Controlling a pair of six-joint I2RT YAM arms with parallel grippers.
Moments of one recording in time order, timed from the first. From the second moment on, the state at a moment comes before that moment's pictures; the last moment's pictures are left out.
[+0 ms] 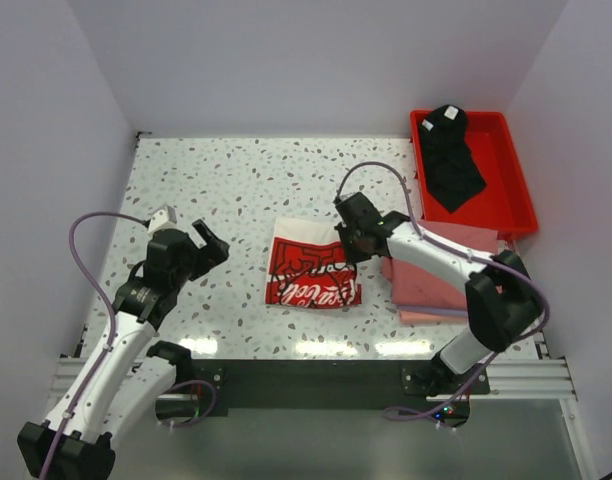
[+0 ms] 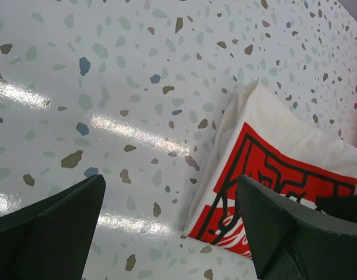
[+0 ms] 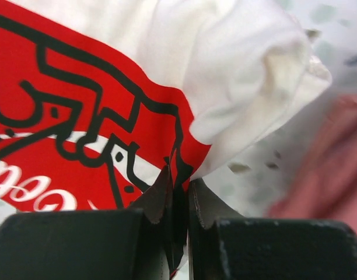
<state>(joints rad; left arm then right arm) -0.28 0.70 0.64 -0.55 -0.18 -0.75 0.66 1.62 1.10 -0.54 0.10 0.35</state>
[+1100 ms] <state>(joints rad) -0.28 0.70 0.64 -0.50 -0.16 -0.74 0.64 1.26 1.41 -1.18 0.51 0.17</state>
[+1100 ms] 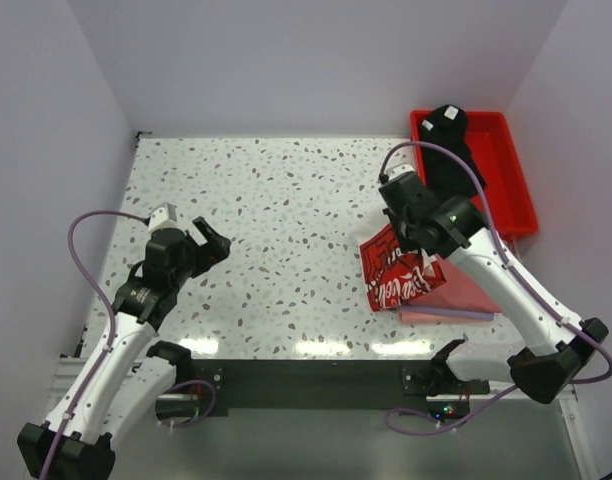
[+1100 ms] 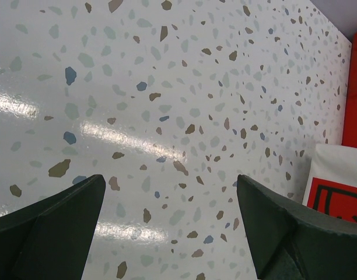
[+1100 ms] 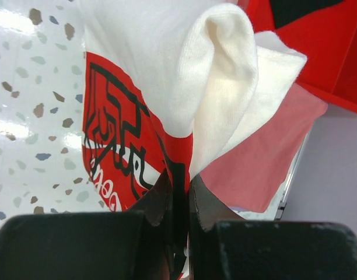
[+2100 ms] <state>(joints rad) -0.28 0.69 0.64 -0.50 -0.16 -0.74 0.47 1.24 1.59 -1.30 0.44 0.13</state>
